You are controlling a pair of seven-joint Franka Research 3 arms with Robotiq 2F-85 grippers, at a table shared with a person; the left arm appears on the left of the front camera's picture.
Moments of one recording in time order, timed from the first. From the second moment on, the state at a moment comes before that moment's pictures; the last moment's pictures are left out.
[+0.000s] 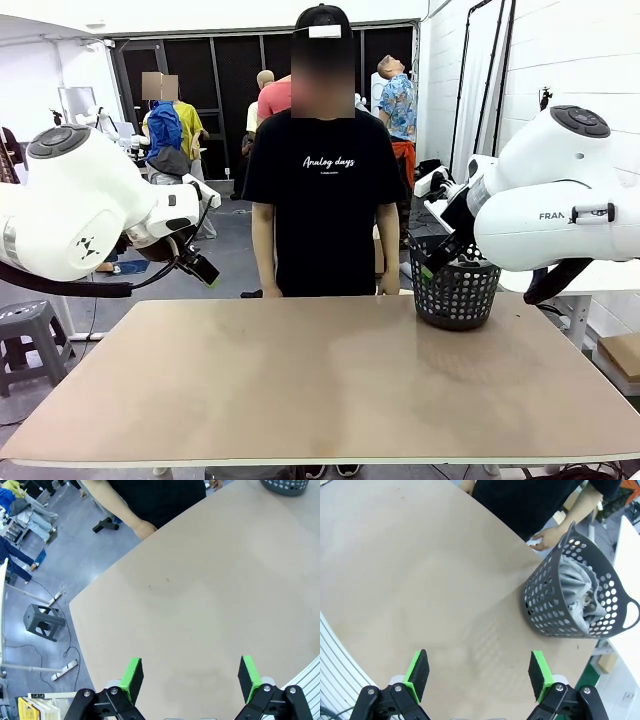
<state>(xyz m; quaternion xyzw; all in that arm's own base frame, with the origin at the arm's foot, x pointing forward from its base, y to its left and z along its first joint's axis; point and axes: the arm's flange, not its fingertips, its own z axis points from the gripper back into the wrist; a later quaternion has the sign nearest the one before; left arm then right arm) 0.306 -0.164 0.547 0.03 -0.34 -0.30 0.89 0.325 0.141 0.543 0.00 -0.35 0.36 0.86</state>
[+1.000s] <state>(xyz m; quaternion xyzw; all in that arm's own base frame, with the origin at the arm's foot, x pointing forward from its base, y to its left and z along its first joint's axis) 0.305 -0.166 0.547 0.03 -0.34 -0.31 0.89 0.325 0.141 0.544 0.00 -0.35 0.36 0.86</state>
